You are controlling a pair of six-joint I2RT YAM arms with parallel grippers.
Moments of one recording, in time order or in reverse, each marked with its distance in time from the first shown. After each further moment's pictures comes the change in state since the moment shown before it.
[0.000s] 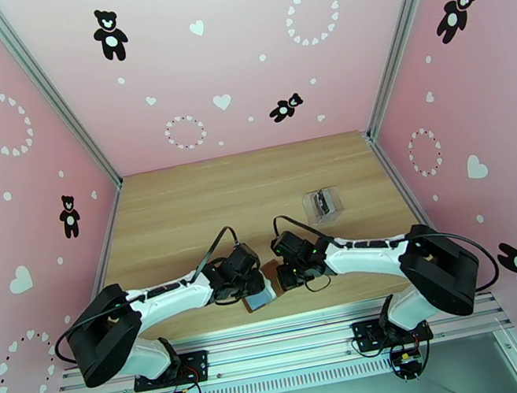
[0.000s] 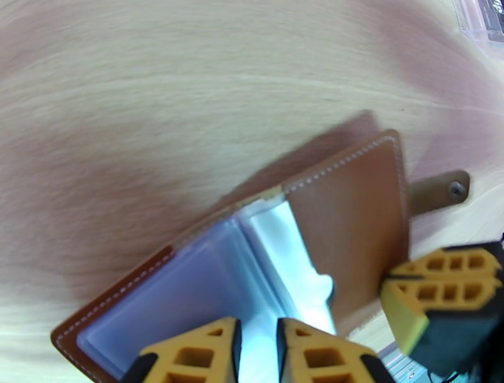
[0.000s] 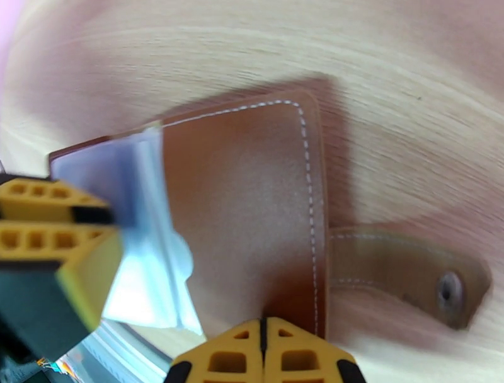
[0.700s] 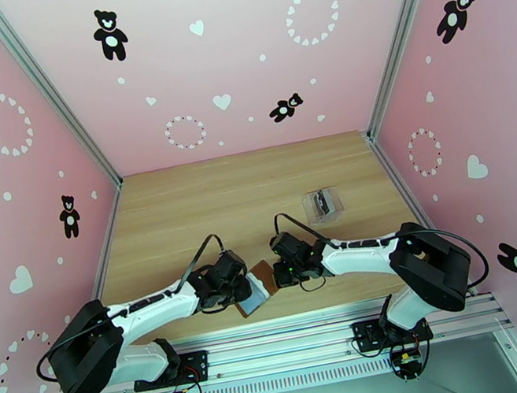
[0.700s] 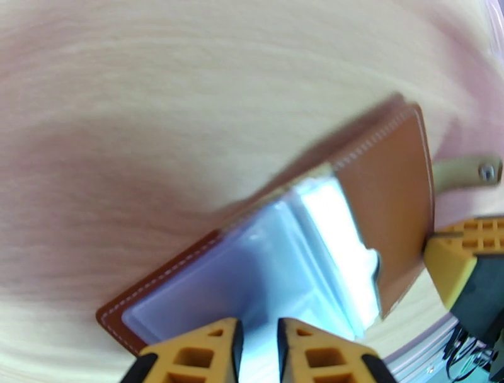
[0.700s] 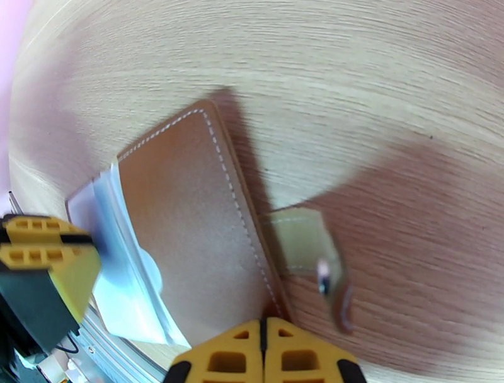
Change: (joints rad) left arm 0.084 -0.105 -0.107 -0.034 -0.016 0.009; right arm 0.016 0.013 -0.016 0.106 0.030 0.100
